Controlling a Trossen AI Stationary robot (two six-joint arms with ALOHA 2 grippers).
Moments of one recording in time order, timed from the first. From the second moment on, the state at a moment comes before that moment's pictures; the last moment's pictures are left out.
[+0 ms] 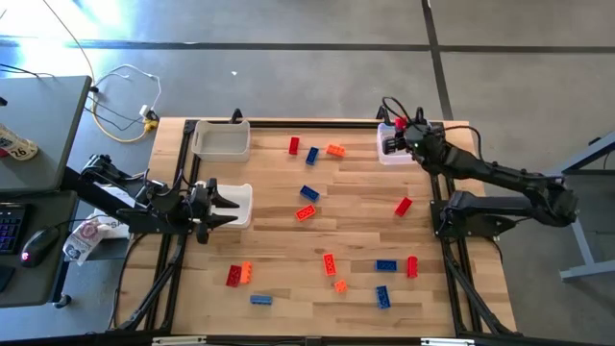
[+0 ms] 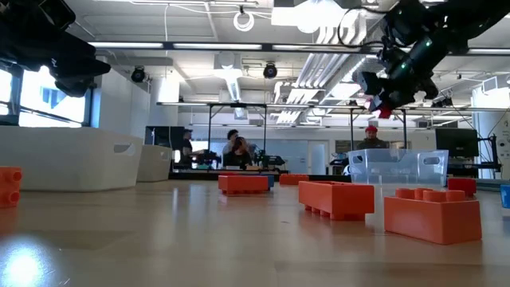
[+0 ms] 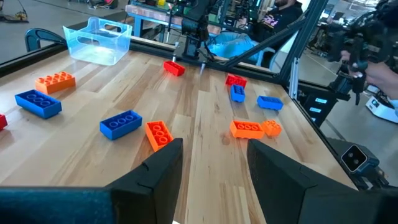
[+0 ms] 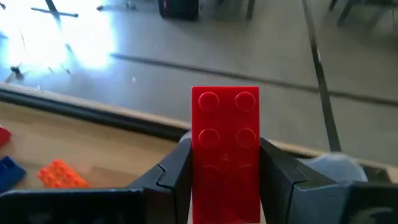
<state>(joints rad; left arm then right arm) -0.34 0.13 0.15 -0.23 -0.44 -0.31 -0.59 0.95 0.57 -0.20 0.62 0.37</state>
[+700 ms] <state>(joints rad) -0.34 0.13 0.15 -0.25 -0.43 -0.34 -0.82 1.22 0.57 -0.21 0.36 0.50</state>
